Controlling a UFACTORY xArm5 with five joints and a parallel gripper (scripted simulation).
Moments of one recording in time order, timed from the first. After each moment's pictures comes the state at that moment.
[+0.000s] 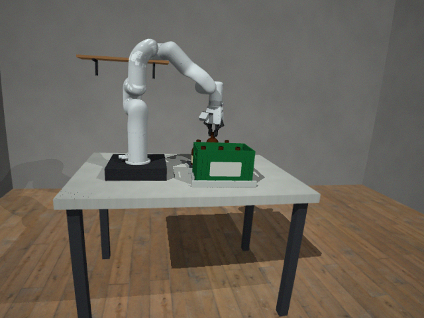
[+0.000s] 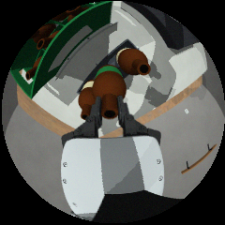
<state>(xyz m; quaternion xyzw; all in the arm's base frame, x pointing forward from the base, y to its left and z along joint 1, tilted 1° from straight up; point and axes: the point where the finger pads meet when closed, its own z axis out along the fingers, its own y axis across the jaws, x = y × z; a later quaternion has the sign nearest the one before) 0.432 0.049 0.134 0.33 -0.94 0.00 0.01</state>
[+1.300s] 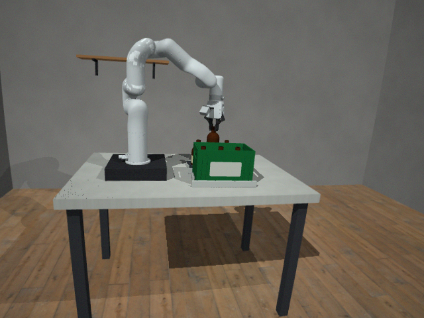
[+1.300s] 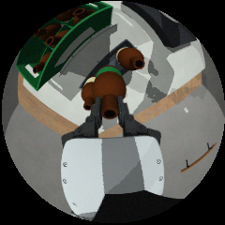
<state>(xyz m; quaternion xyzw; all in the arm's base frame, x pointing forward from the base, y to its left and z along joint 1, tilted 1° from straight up) 0.435 0.050 0.166 0.33 -0.94 0.00 0.01</state>
